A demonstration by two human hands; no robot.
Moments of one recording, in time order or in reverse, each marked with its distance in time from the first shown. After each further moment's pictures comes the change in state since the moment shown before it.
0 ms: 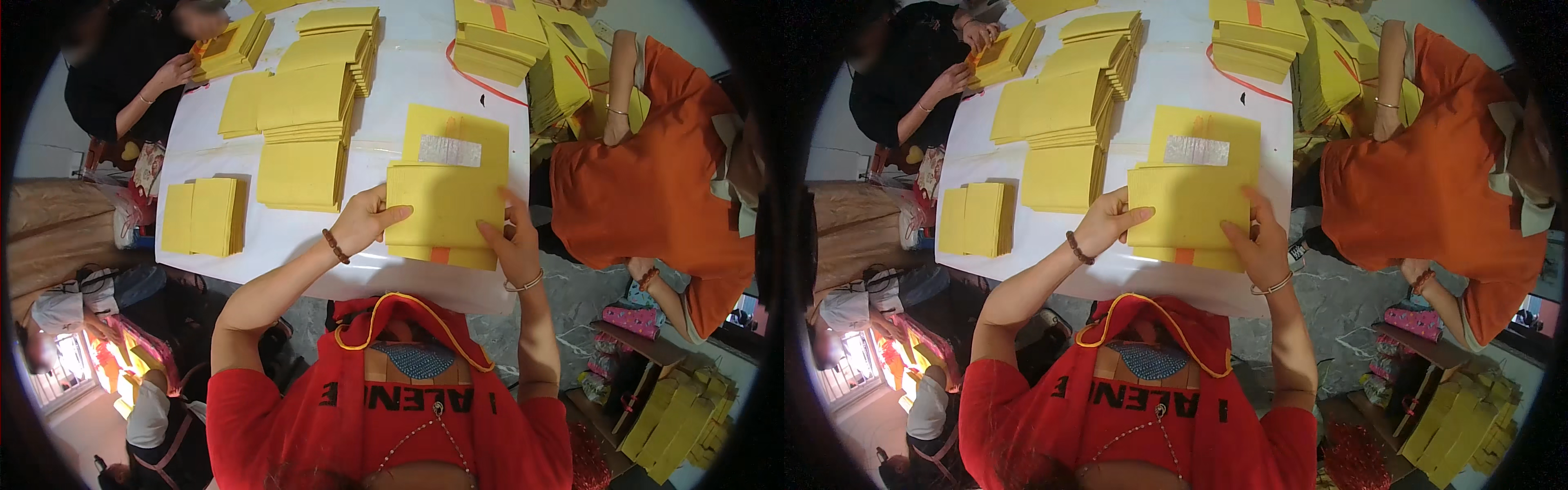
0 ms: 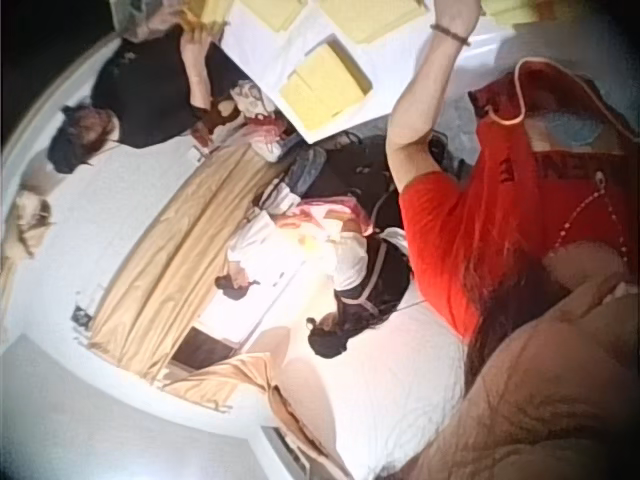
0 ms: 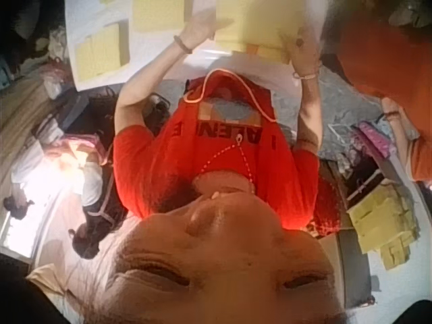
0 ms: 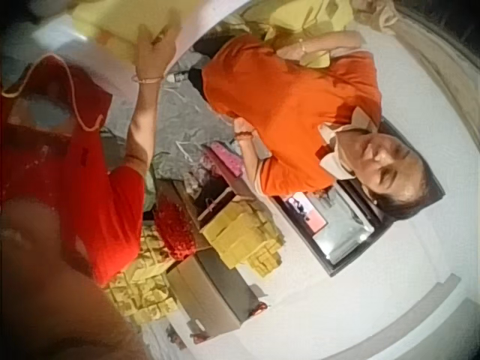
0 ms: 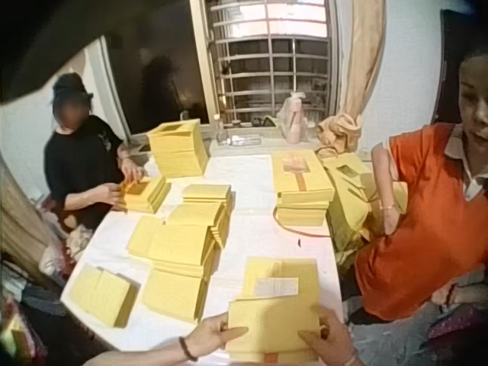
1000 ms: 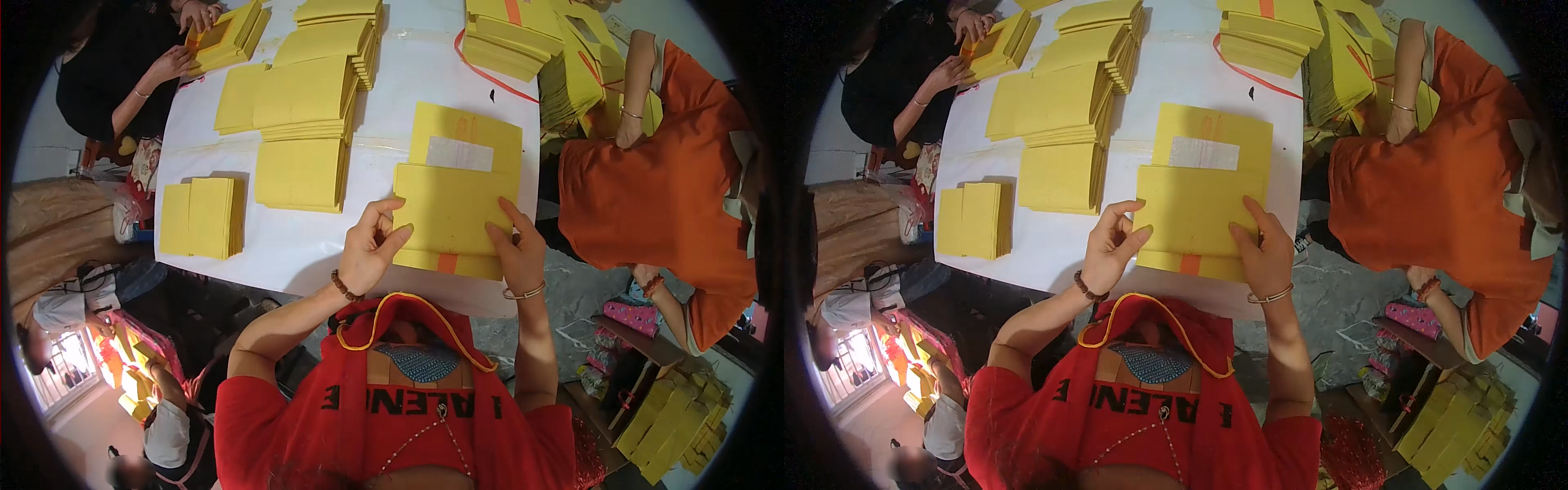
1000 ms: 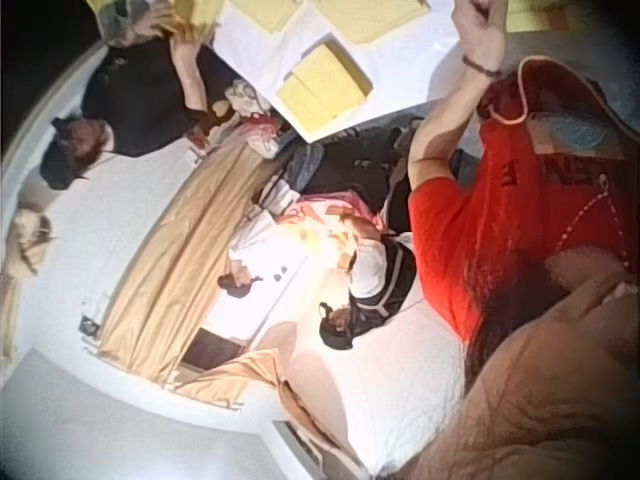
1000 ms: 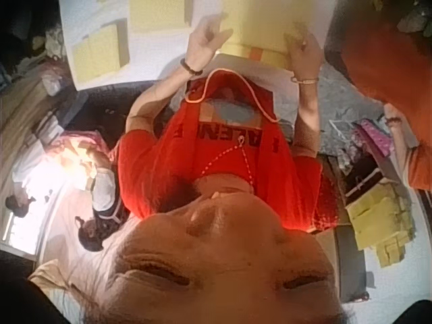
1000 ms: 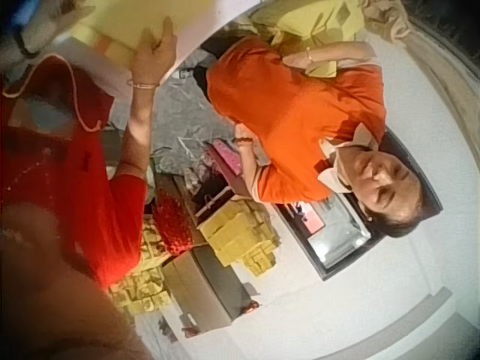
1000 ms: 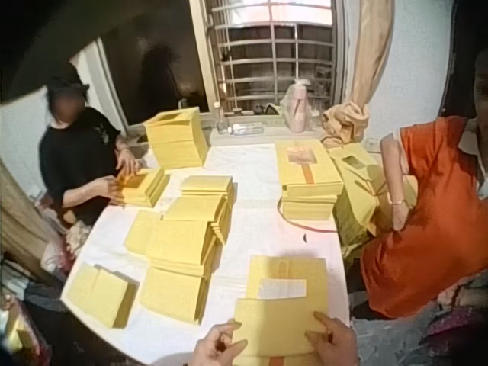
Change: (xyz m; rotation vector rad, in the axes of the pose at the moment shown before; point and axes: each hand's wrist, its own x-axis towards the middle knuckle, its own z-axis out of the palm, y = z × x) left_hand -0.015 -0.039 0.028 -0.059 0.385 0.295; right_hand 0.006 0.005 0.009 -0.363 0.118 -0.009
